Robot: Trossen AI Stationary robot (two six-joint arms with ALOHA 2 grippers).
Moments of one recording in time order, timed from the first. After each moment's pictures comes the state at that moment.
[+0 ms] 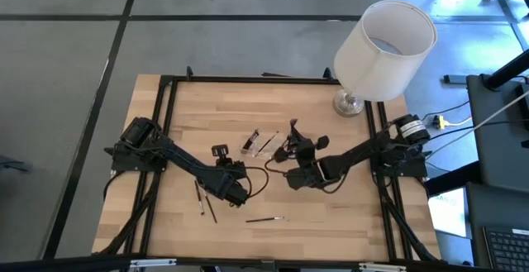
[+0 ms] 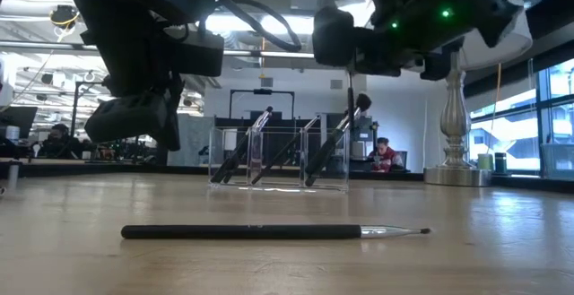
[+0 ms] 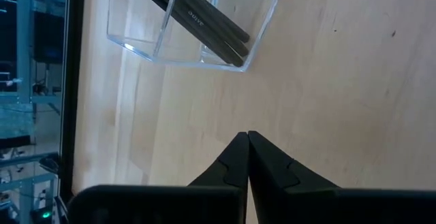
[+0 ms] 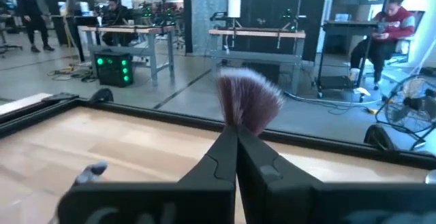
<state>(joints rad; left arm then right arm) -0.42 1.88 1.17 -1.00 -0.72 -0.67 0.32 1.74 0.91 0.25 1.57 0.67</state>
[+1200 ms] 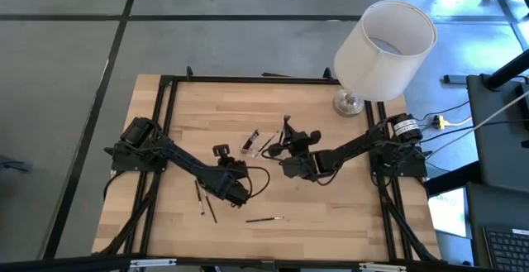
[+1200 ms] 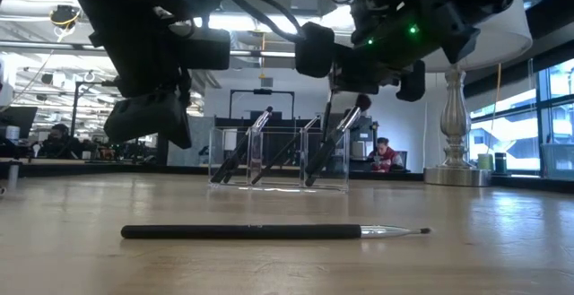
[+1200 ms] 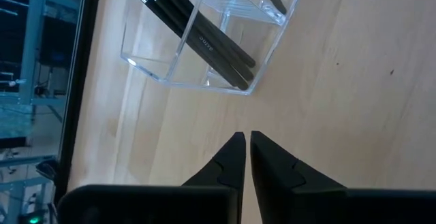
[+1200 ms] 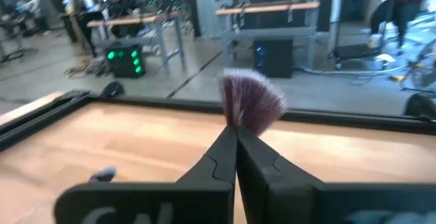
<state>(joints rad) -0.42 1.88 1.17 -0.95 -0.77 -0.69 0.23 1.80 0.91 0.41 1.42 0.66</state>
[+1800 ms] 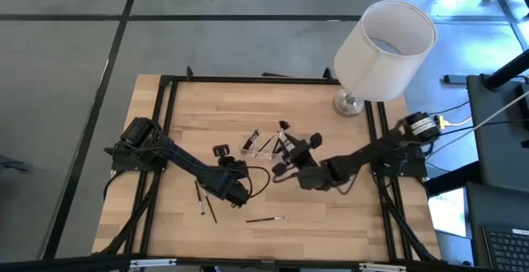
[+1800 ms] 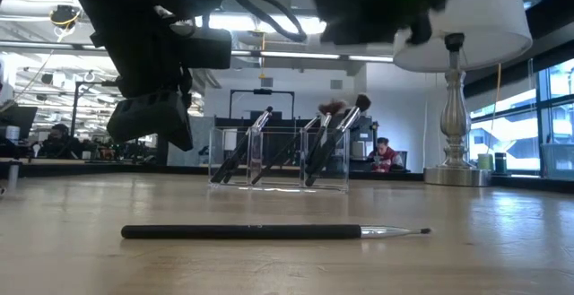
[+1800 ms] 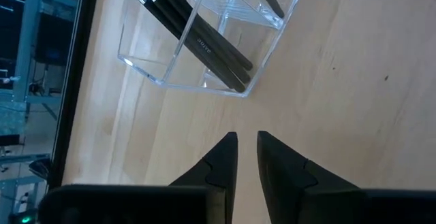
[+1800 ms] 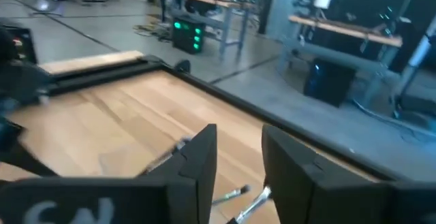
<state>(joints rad) -0.42 1.88 1.17 -0.93 -0.77 -0.70 0.37 1.64 0.91 0.41 1.30 0.23</state>
